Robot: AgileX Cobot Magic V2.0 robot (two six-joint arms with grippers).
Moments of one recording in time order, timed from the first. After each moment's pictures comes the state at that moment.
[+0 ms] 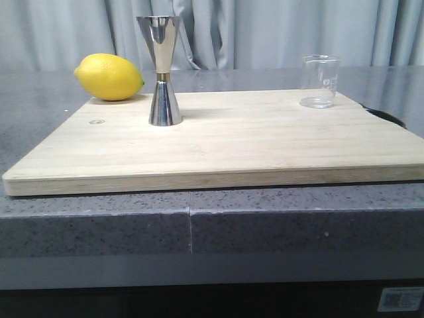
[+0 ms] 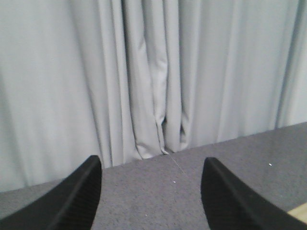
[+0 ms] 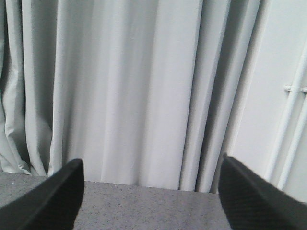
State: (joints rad) left arm 0.42 1.15 -1.30 1.75 -0.85 -1.85; right arm -0.01 0.94 -1.00 -1.70 0.02 1.53
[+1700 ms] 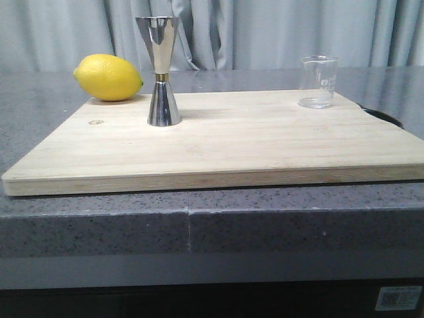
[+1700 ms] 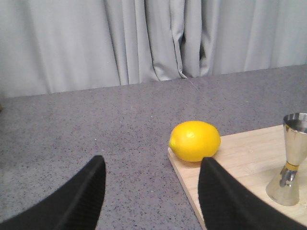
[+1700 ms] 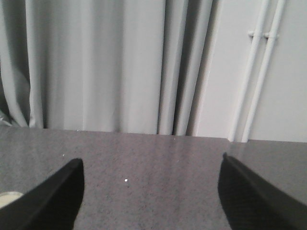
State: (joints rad) left arm -0.16 0.71 -0.55 1.85 -0.09 -1.81; right arm -0.01 0.62 -0.57 -1.68 0.10 1.53
